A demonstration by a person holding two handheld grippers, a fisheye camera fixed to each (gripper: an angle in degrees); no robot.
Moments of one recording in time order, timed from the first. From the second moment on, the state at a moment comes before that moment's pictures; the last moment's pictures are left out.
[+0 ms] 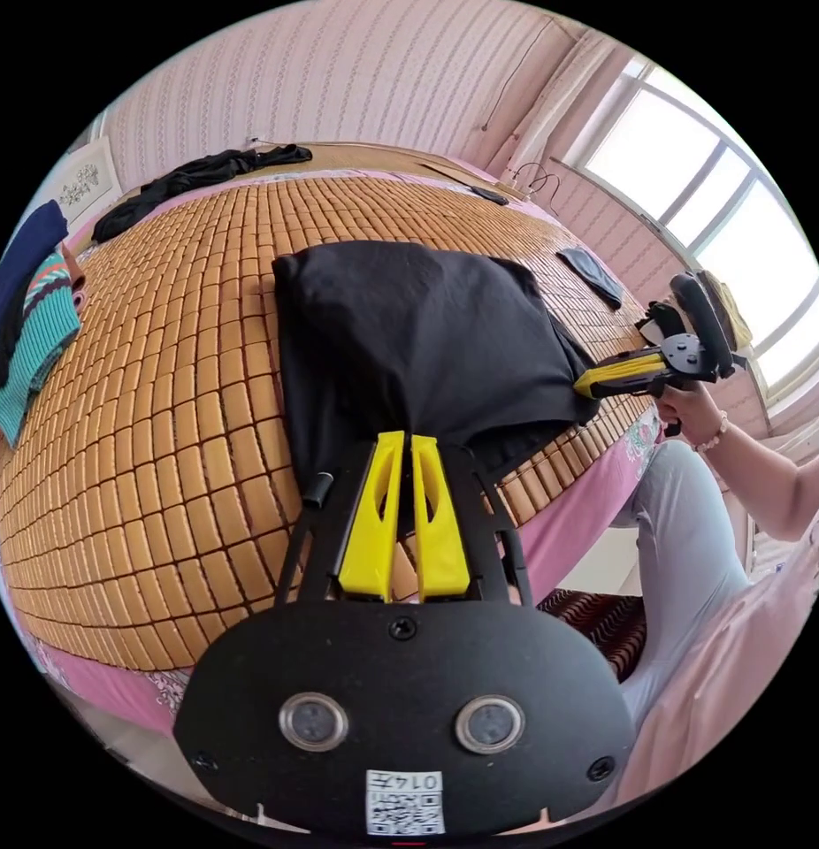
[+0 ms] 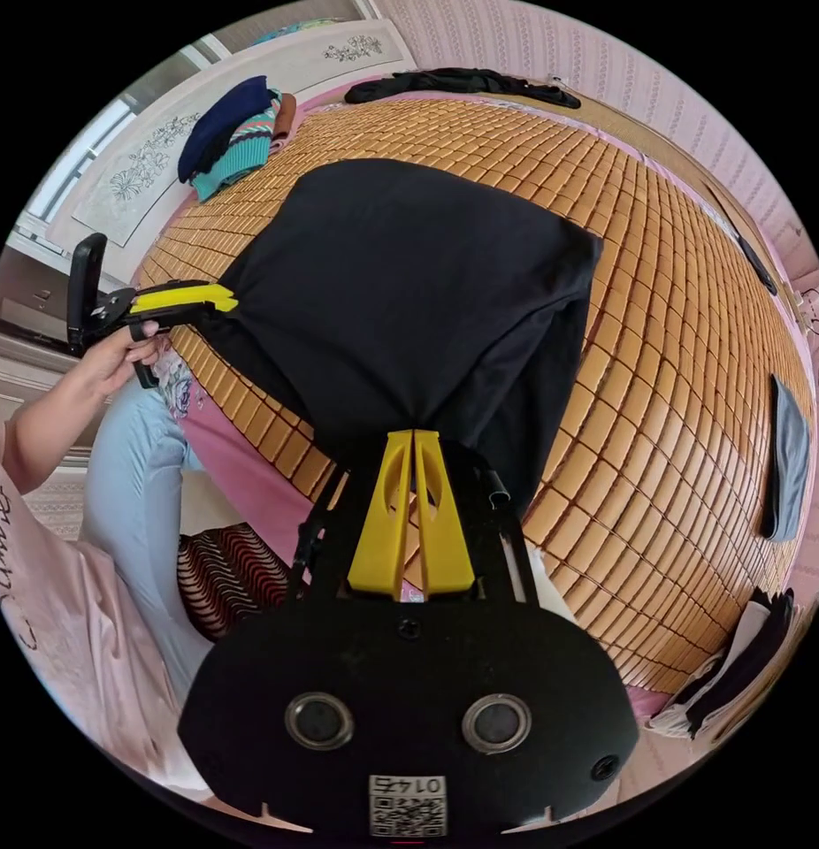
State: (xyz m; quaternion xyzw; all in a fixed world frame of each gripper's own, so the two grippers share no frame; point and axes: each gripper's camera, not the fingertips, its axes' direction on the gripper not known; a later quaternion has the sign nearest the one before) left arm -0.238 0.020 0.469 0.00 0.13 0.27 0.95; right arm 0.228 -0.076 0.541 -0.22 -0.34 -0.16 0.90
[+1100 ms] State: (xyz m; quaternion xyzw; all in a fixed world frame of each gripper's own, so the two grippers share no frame) left arm -0.155 0.150 0.525 0.03 0.12 0.38 0.92; right arm 0.104 -0.249 0.638 -0.24 -0.28 -0.25 0.89
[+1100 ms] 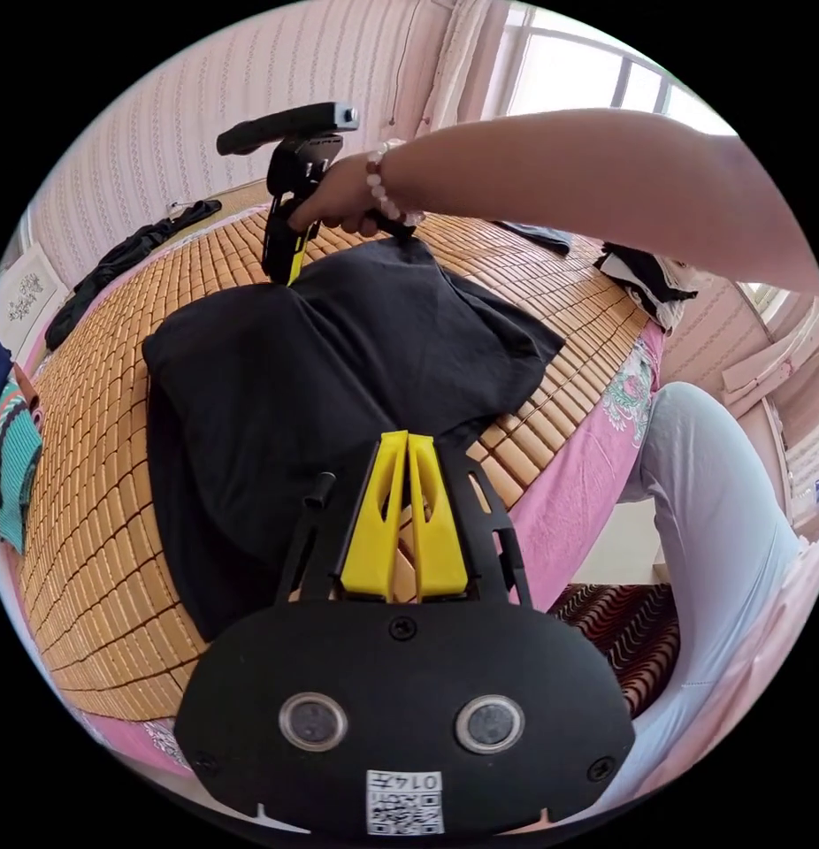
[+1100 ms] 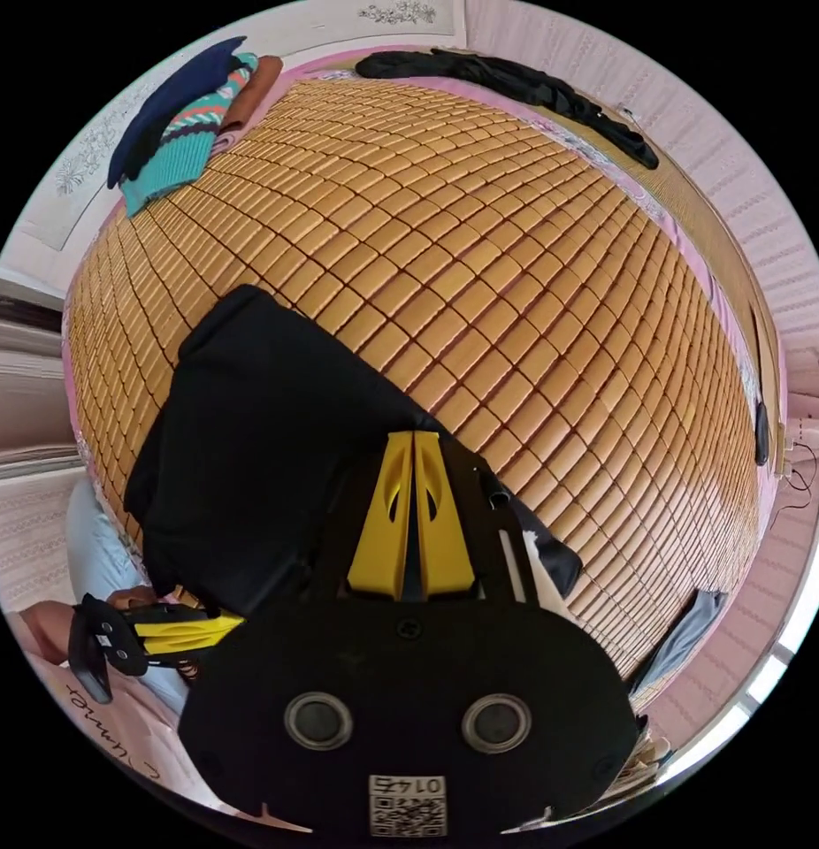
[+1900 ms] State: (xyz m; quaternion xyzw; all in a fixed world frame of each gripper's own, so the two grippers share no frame) left arm -0.052 0.218 0.525 0.04 0.13 0.50 0.85; right arm 0.476 -0.010 0.578 -0.17 -0.51 0.14 0.83
